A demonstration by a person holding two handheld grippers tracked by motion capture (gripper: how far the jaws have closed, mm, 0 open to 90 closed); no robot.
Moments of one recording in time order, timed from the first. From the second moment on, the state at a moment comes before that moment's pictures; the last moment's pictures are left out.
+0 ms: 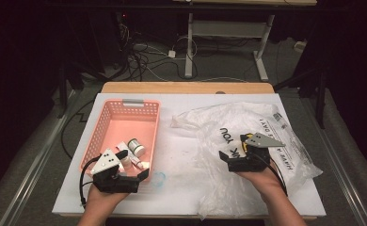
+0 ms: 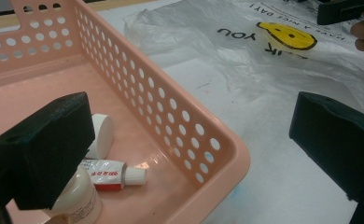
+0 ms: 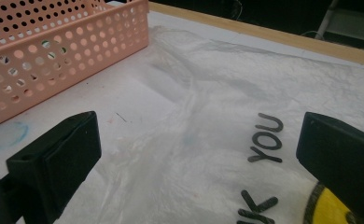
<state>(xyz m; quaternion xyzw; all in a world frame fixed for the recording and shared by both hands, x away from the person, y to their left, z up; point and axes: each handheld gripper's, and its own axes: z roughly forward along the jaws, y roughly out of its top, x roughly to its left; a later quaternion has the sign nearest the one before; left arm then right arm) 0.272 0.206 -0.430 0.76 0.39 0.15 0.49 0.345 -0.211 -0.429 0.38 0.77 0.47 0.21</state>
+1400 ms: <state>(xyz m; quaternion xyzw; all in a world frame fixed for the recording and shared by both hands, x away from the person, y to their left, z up) 0.260 0.203 -0.430 0.77 0.39 0.16 0.48 0.365 -0.177 -0.481 0.36 0.84 0.38 0.14</state>
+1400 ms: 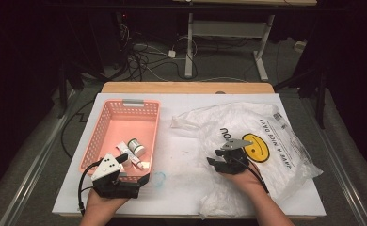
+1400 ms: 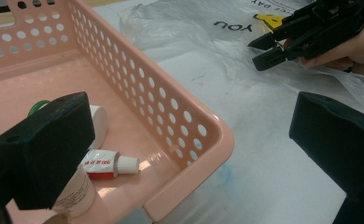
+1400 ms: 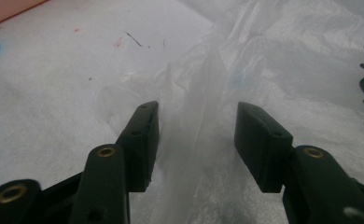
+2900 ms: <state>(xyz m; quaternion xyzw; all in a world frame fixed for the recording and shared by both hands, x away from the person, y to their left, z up) 0.262 0.213 -0.430 0.76 0.40 0.16 0.49 0.358 -0.194 -0.464 0.35 0.82 0.42 0.17</state>
